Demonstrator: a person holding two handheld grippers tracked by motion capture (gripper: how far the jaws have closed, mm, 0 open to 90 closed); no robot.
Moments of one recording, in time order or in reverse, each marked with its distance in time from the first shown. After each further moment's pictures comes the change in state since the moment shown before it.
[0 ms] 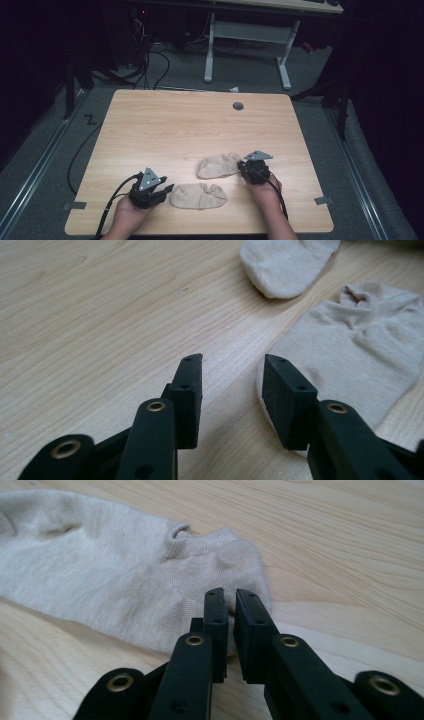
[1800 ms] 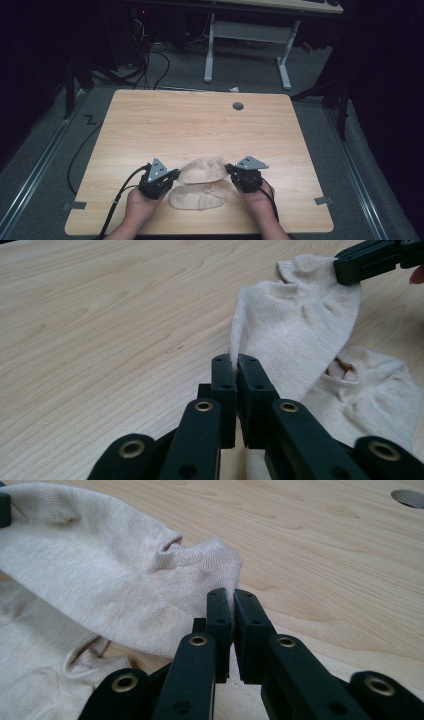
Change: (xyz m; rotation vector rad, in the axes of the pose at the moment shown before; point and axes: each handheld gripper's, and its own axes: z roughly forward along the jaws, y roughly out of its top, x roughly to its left) left arm -0.008 0.032 0.010 -0.090 0.010 -0.019; right arm 0.043 0.009 -0.032 -0.146 0.086 -0.067
